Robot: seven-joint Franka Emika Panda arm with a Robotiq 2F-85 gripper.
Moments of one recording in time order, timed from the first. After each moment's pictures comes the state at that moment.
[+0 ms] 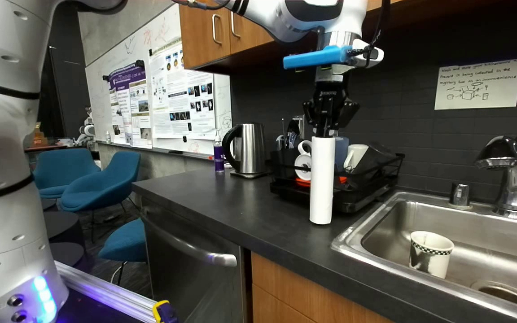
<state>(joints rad) -0.59 0.29 -0.41 -1.62 0.14 1.79 -0.53</state>
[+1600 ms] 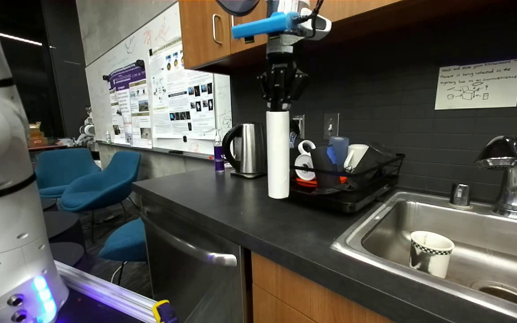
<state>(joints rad) -0.48 -0.10 -0.39 -1.95 0.03 1.79 -0.52</state>
